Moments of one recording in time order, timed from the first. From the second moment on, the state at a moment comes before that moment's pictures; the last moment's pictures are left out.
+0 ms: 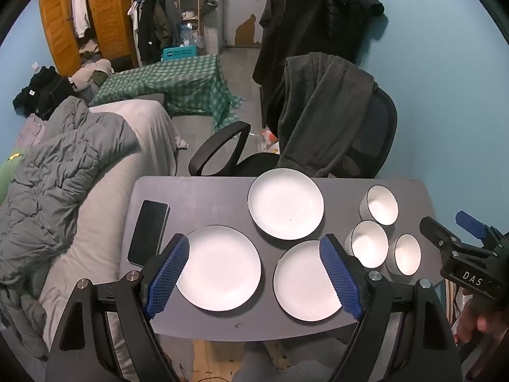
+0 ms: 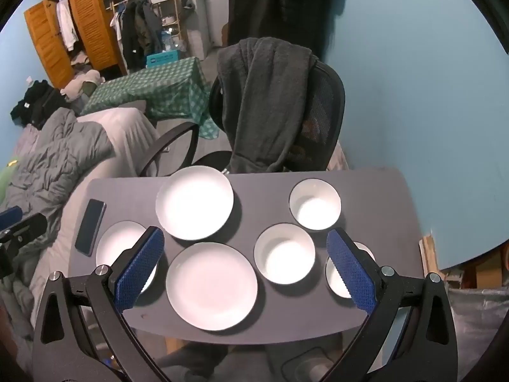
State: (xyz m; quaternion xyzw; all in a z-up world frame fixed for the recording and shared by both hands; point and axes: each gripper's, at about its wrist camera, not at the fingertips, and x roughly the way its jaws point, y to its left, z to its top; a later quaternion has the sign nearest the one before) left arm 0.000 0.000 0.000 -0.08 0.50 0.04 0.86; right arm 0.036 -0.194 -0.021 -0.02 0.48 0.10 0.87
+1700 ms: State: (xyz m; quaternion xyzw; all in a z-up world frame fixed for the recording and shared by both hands) left arm 0.001 0.014 -0.002 -0.06 0.49 0.04 0.87; right arm 0.037 -0.181 -0.017 -0.02 0.48 0.10 0.87
